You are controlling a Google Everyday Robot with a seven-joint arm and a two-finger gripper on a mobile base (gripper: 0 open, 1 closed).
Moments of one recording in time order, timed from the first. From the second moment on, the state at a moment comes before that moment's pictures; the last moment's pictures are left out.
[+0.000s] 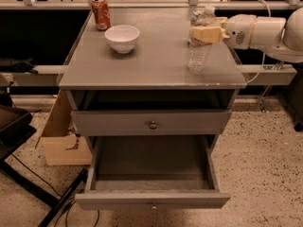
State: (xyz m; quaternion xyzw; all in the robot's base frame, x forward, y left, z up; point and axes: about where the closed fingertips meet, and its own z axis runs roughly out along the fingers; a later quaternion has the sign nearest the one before) arm 0.724 -0.149 0.951 -0.37 0.65 0.34 0.57
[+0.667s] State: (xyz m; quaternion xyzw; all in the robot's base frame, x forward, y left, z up) arm 0.725 -0.153 0.934 -0.40 0.68 0.30 0.54
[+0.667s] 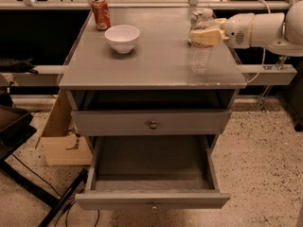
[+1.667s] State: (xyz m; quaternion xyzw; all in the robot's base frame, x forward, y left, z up) arm 0.725 -0.153 0.934 -0.40 0.68 0.30 0.54
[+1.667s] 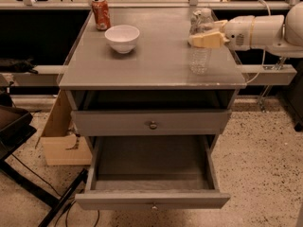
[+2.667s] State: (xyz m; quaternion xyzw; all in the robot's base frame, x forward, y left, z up) arm 0.723 -0.150 0.940 -0.40 0.67 0.30 0.54
